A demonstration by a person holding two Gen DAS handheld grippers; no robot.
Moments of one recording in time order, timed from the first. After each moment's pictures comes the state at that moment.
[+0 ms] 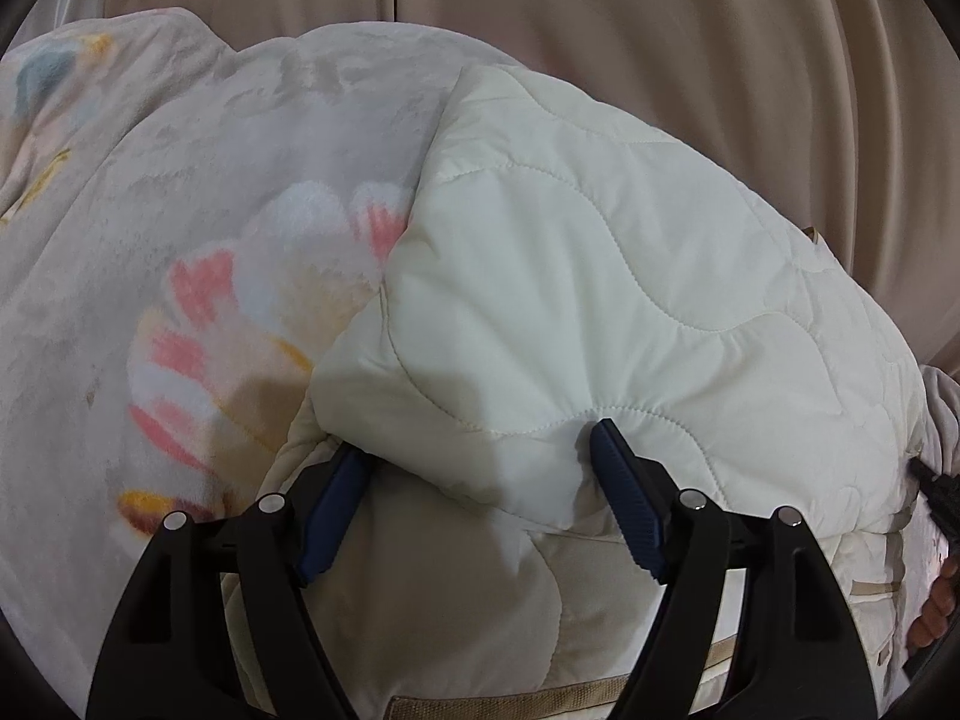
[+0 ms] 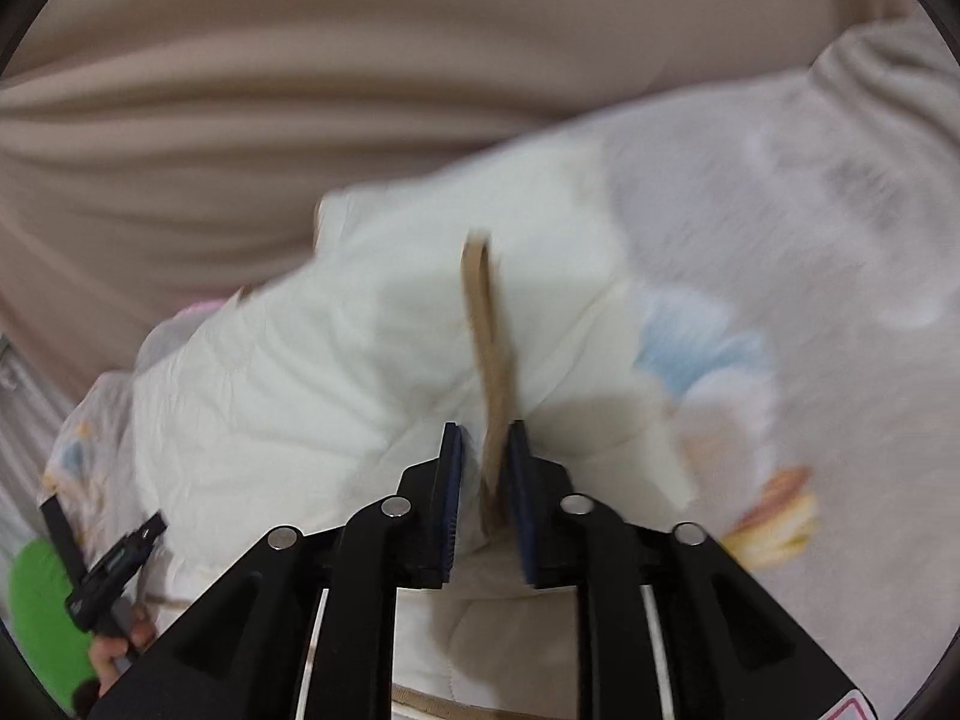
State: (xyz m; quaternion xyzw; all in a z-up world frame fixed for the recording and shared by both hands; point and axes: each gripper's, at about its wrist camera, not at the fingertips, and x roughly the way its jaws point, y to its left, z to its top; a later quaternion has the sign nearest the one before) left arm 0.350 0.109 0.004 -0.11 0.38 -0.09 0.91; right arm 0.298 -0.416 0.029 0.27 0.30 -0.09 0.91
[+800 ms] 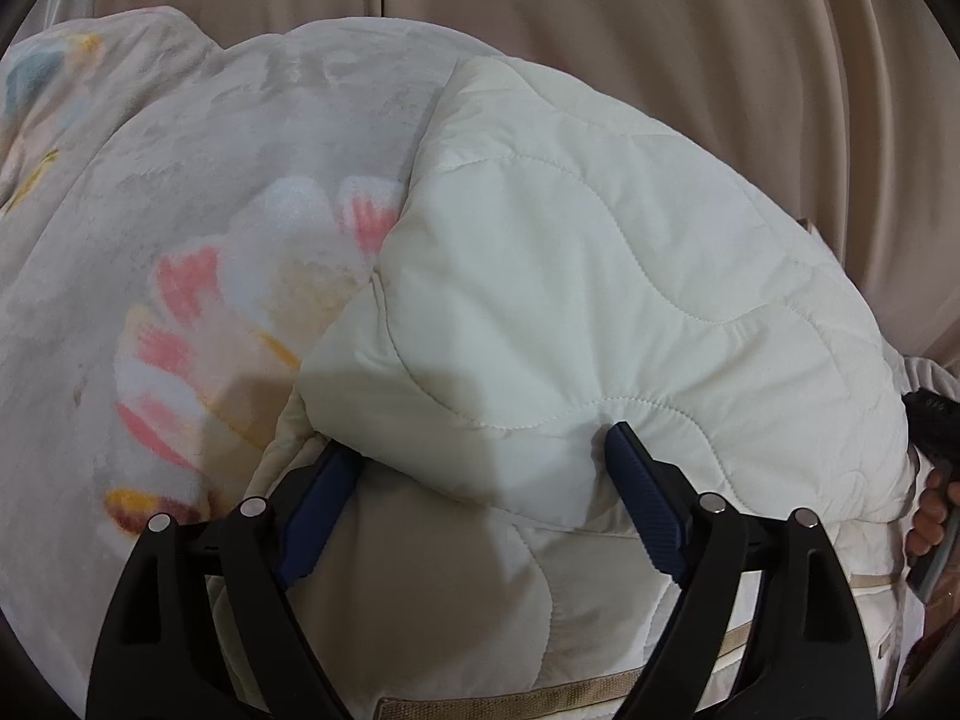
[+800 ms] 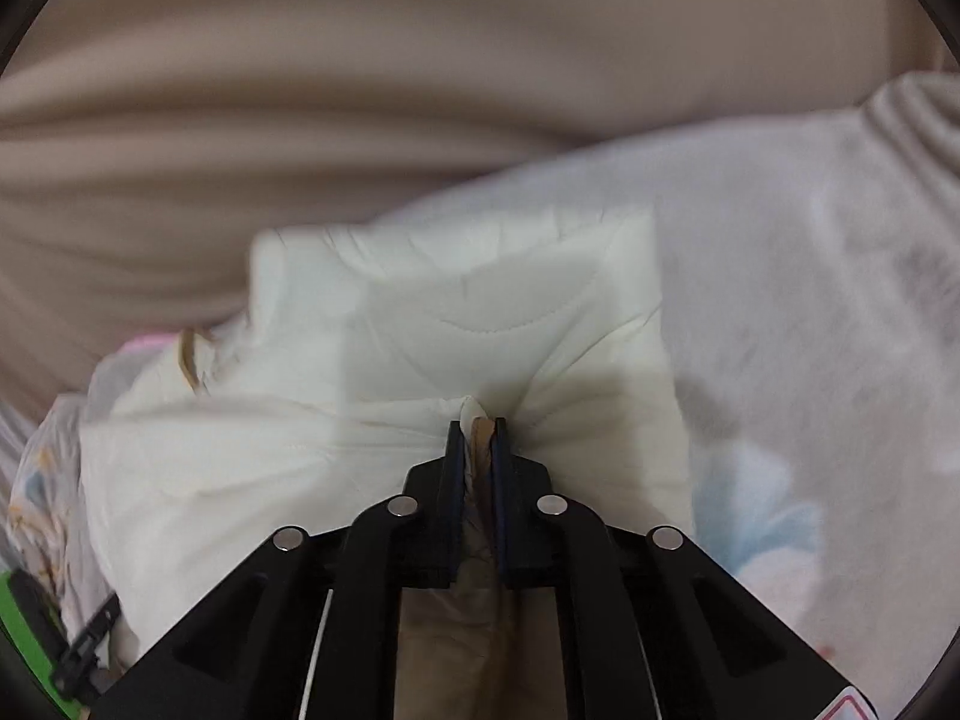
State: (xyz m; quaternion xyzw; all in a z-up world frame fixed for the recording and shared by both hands) left arm 0.357 0.108 0.001 -0.10 0.38 -0.10 0.91; right arm 0.377 -0.425 0.018 0.26 0.33 -0.09 0.91
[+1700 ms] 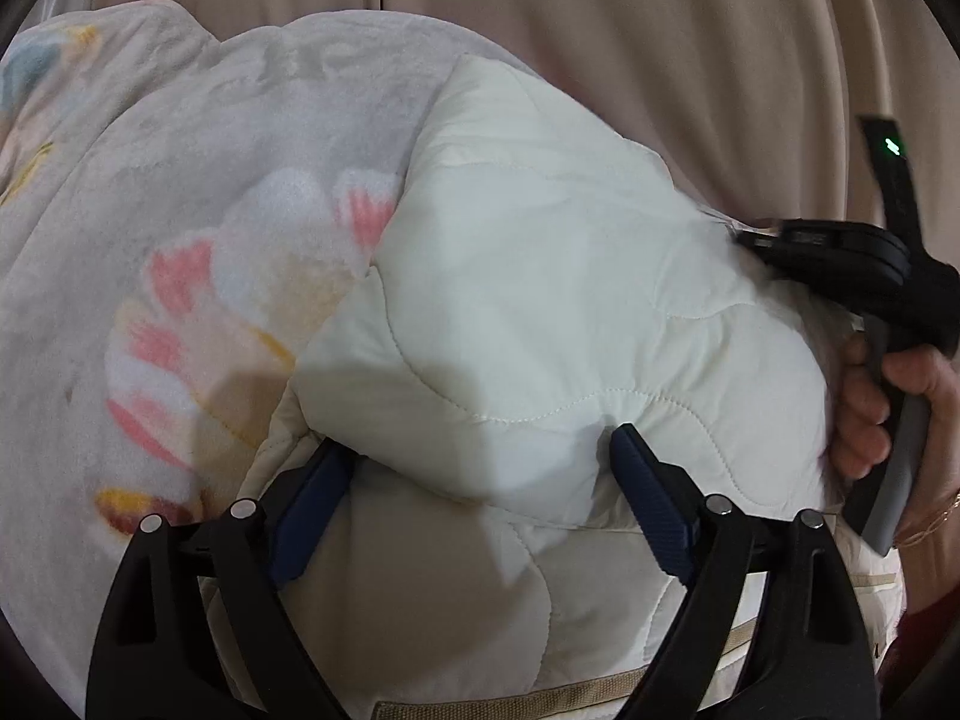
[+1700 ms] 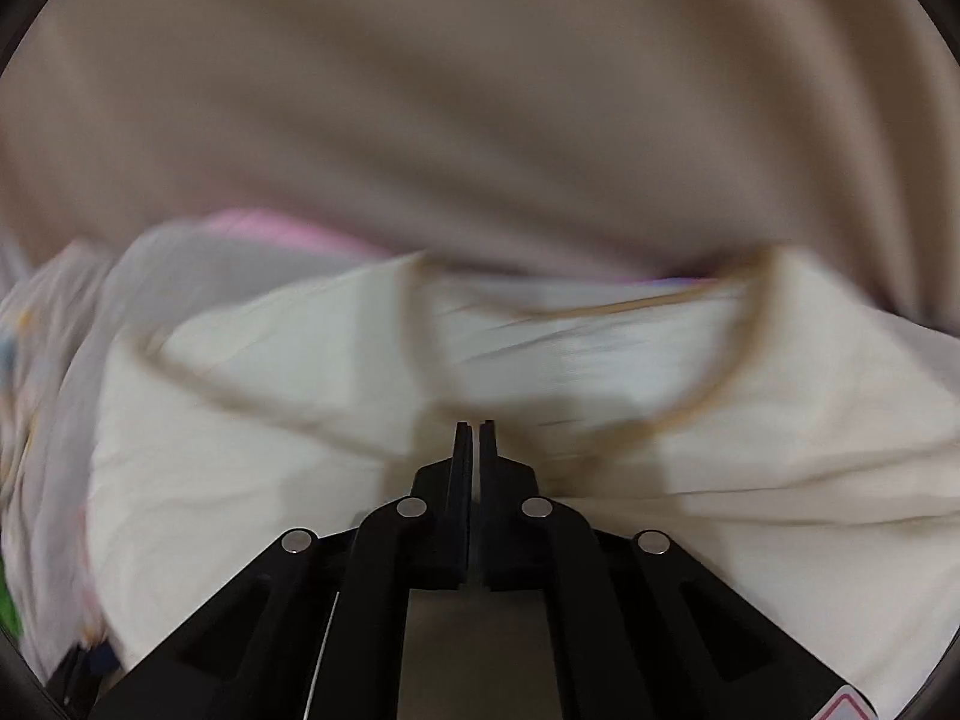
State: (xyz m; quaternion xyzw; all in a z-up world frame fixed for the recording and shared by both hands) left arm 0.361 0.112 -0.002 -0.11 0.39 -0.11 0.91; right arm 0.478 -0.203 0.054 0.10 0.34 -0.04 0.93
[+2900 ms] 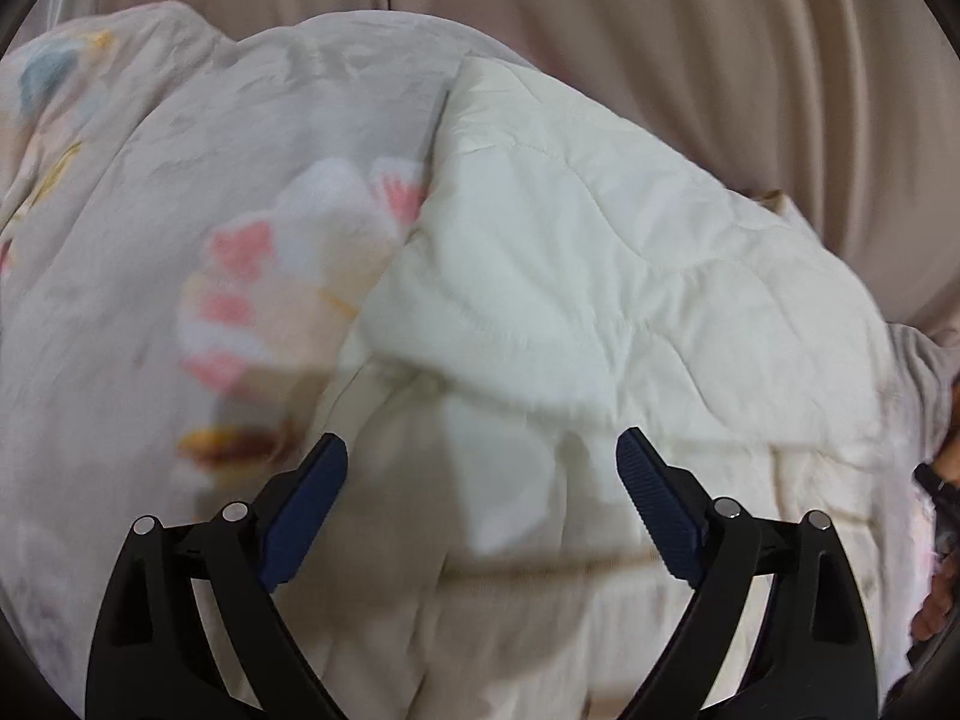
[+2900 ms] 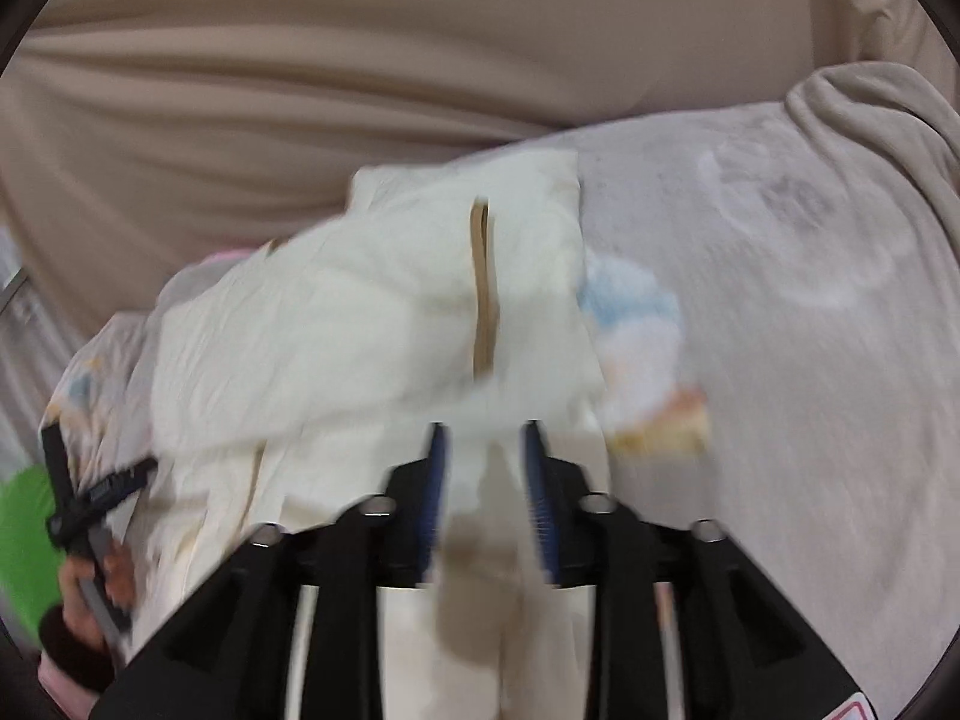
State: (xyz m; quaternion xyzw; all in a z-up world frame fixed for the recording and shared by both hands) left arm 0.319 0.150 0.022 -0.10 0.42 -0.14 0.89; right arm 0.137 -0.366 0.029 0.22 0.34 -0.05 0.91
